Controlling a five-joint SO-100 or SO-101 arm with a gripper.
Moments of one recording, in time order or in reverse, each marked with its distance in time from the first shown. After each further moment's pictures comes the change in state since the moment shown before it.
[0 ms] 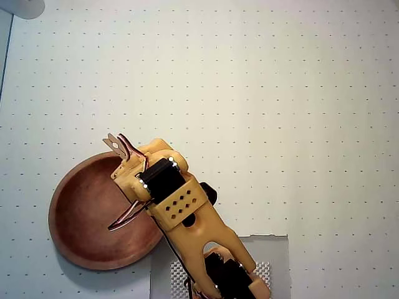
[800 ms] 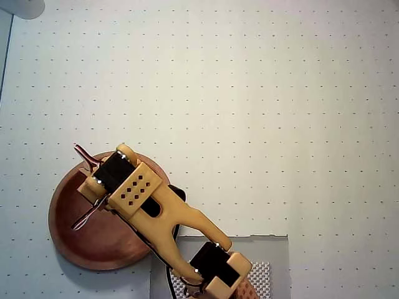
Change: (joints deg) arm -9.6 -13.7 0.9 0.0 1.8
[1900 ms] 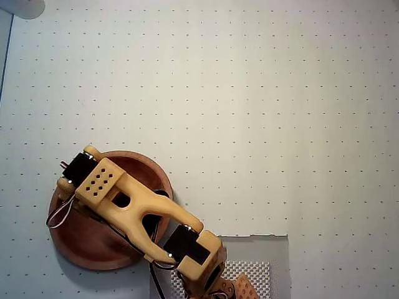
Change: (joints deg) arm -4.6 -16.4 2.9 0.0 0.0
